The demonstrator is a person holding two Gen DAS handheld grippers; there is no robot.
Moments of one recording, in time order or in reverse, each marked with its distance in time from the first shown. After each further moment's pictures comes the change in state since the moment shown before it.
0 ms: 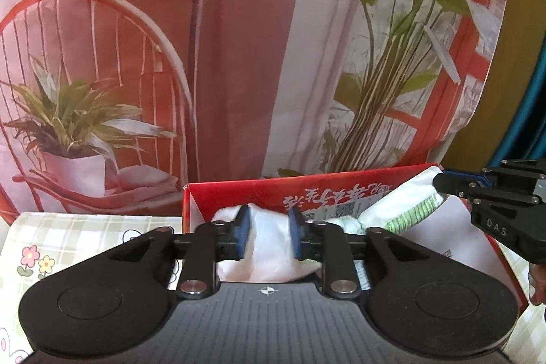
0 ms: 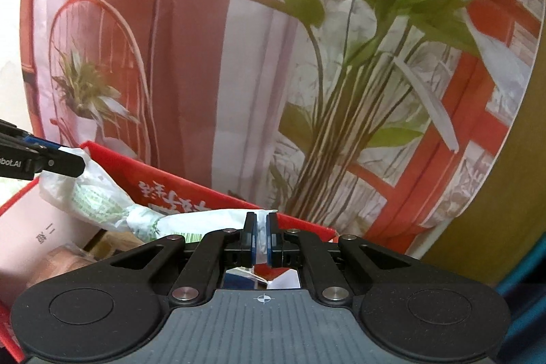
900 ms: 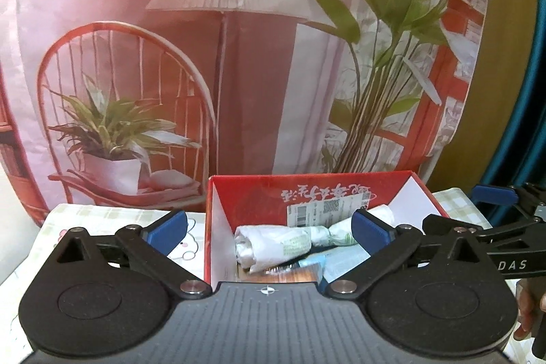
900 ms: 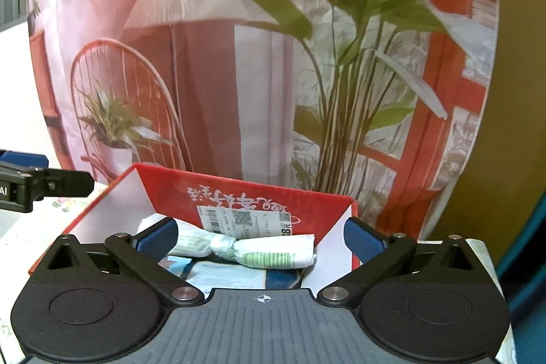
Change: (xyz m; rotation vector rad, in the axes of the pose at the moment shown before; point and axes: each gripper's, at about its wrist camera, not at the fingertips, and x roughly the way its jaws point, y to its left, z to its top) left arm -0.096 -0.023 -0.031 -0.028 -0.111 0.067; right arm -0.074 0.004 -0.023 0.171 -0.070 0.087
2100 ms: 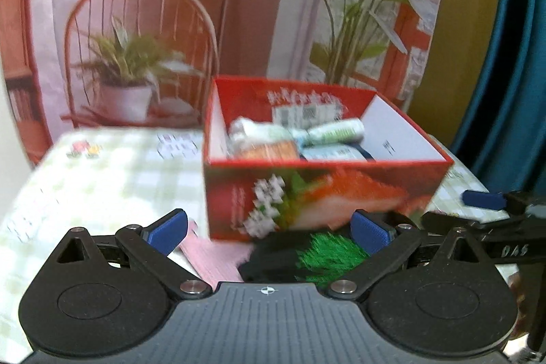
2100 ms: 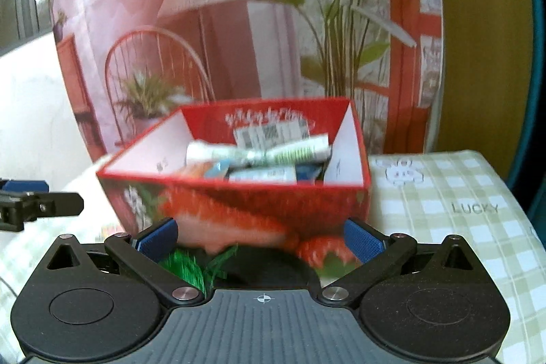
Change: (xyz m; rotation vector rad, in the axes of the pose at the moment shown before) left arm -0.086 0.002 -0.136 -0.028 0.047 -0.048; right arm -0.097 0.017 -0.131 0.097 0.010 0.069
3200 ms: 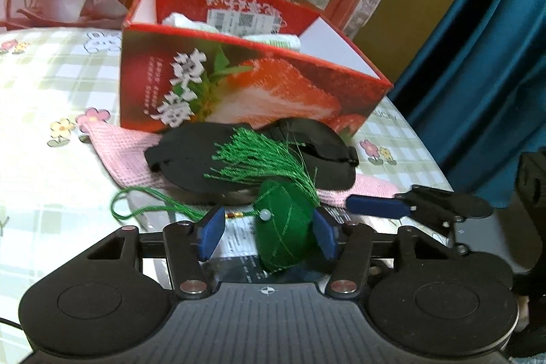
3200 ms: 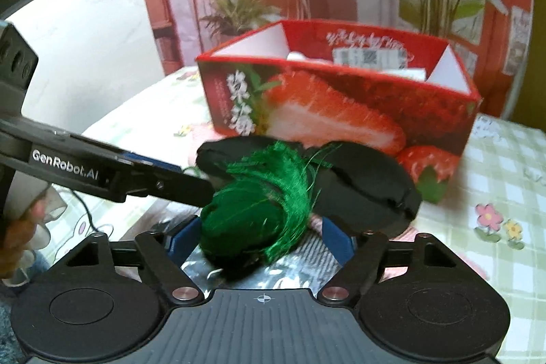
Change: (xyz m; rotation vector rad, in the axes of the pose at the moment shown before) left arm 0.025 -0.007 -0.051 -0.103 0.238 -0.298; right arm -0.005 0.050 -0.056 -0.170 0.221 0.228
